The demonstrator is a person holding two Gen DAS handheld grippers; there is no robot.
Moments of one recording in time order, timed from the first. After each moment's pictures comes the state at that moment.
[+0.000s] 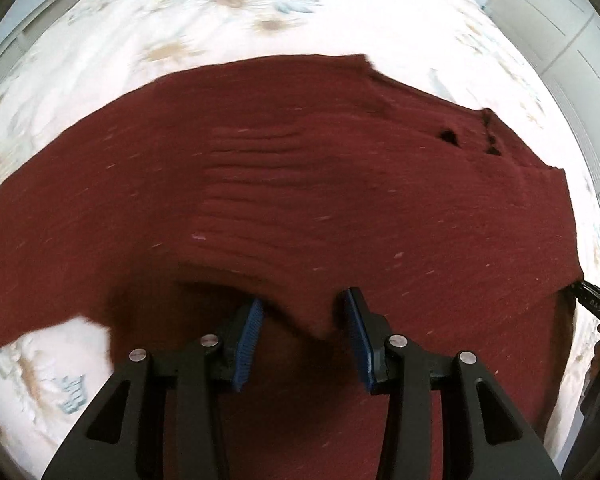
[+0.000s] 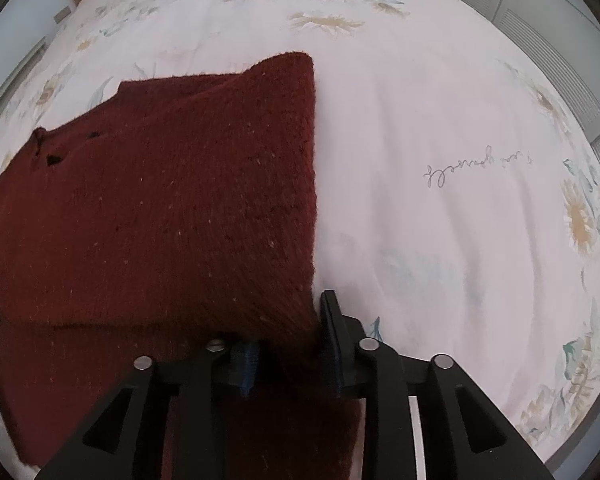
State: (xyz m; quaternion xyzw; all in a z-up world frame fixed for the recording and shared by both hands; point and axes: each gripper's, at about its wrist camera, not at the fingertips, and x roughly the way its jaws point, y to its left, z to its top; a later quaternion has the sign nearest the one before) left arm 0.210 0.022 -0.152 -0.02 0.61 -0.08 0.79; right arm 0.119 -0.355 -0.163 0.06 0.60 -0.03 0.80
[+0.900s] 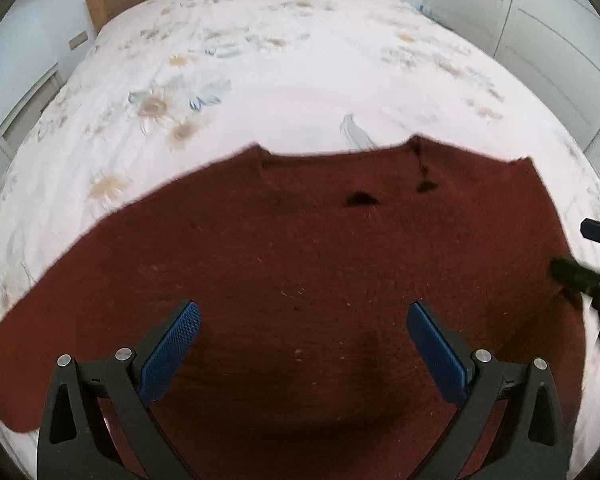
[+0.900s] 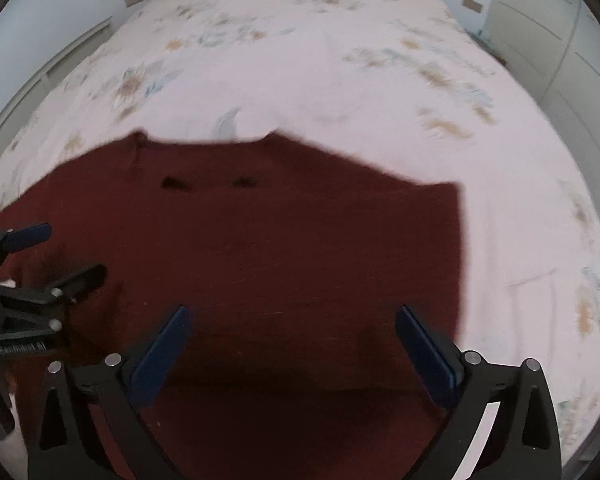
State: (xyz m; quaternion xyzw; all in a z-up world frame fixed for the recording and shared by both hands) left arm 0.213 -0.085 -0.130 0.09 0.52 -0.13 0.84; right arm 0.143 -0.242 -0.117 0.00 0.54 0.05 0.84
